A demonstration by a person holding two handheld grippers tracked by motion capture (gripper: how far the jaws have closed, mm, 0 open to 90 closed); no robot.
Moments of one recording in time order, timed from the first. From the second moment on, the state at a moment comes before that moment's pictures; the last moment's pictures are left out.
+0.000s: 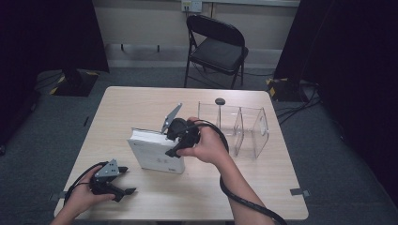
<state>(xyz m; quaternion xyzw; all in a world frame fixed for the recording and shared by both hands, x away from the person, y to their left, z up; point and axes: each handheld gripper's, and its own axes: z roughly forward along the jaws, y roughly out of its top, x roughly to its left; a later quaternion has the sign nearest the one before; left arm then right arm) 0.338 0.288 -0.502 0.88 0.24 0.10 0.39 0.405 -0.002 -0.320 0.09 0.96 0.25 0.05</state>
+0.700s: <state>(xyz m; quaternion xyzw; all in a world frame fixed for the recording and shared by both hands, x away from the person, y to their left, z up) 0.337 0.286 -0.502 0.88 0.24 0.11 0.38 0.399 -0.011 -0.316 0.14 0.97 0.22 0.03</state>
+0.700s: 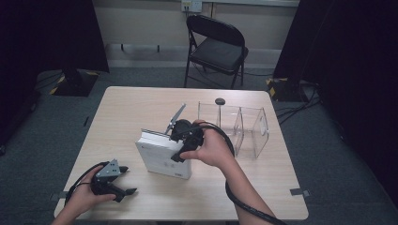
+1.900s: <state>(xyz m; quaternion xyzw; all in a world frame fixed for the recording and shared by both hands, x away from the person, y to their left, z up) 0.337 0.285 -0.502 0.88 0.25 0.10 0.39 0.411 0.024 -0.332 0.11 0.98 0.15 0.04</state>
